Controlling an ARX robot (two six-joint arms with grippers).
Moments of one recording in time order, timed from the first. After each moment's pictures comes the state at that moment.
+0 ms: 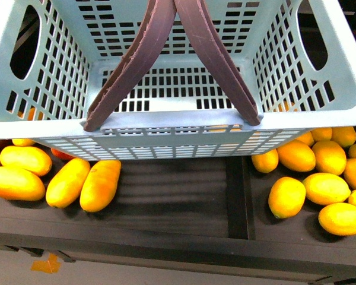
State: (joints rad) left arm -0.51 1.74 1.36 -0.18 0.16 -0.64; right arm 0.00 0.87 0.18 0.69 0.00 0.01
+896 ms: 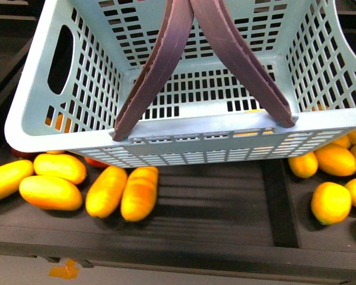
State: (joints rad) left arm -0.52 1.74 1.36 -0.18 0.17 -0.65; right arm 0.00 0.77 0.12 0.65 0.00 0.00
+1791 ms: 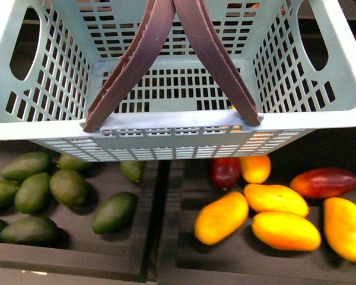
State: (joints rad) left arm -0.51 1.74 1.36 -0.18 0.16 -0.64; right arm 0.00 0.77 0.11 0.65 0.00 0.00
